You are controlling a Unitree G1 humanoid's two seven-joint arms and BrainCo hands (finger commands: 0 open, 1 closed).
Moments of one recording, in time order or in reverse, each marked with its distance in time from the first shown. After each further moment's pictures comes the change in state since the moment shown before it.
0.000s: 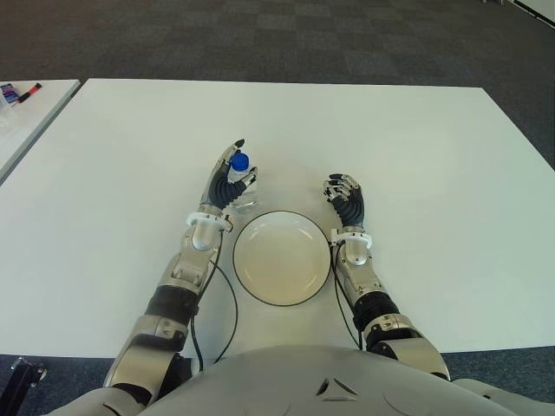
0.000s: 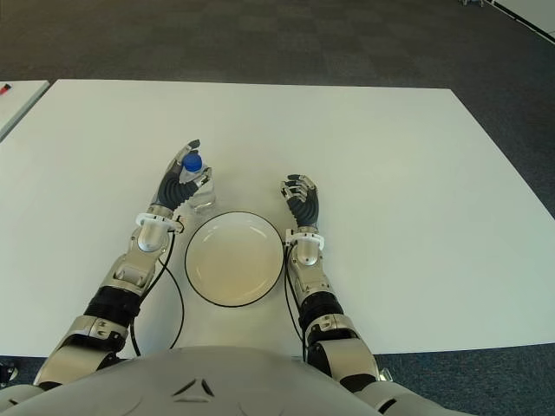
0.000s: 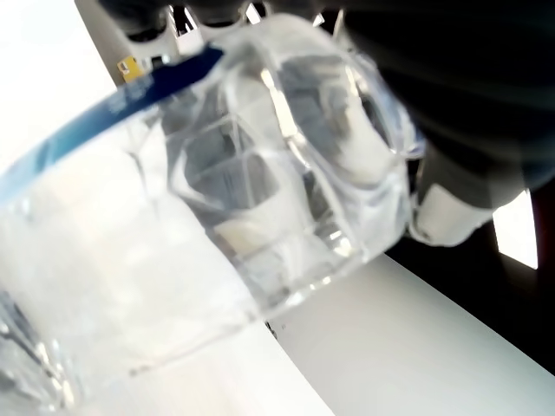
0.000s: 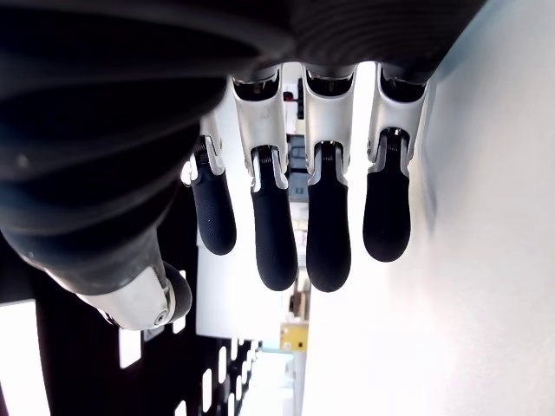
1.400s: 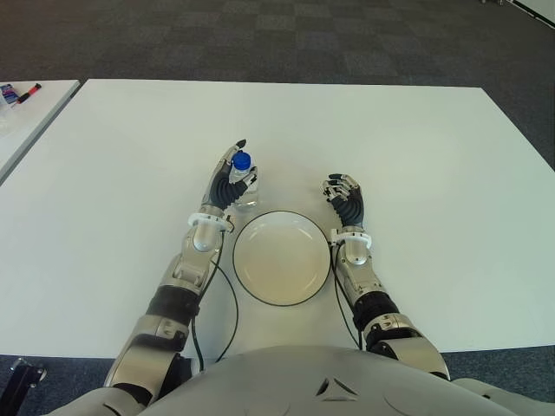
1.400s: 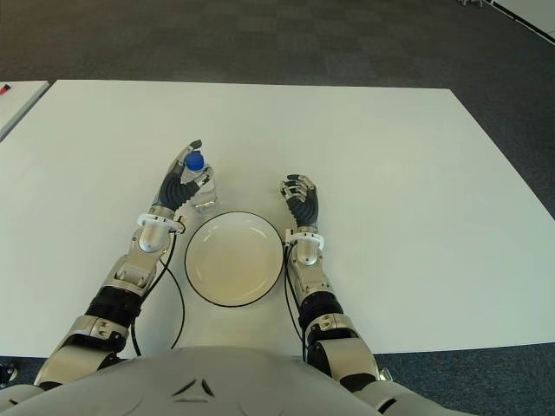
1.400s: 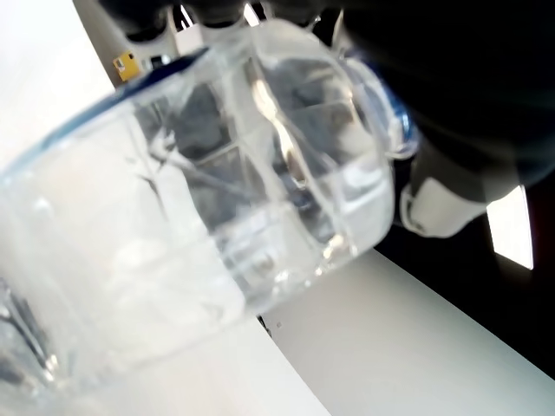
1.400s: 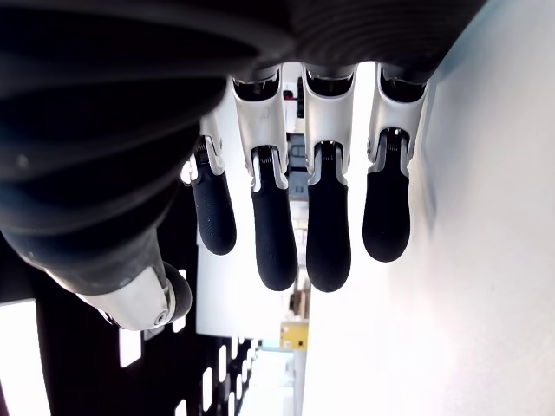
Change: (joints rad) left arm 0.000 -0.002 -0.006 0.007 -0.008 -0.006 0.003; right arm -0.004 0.000 -0.001 0.007 0.001 -0.002 0.005
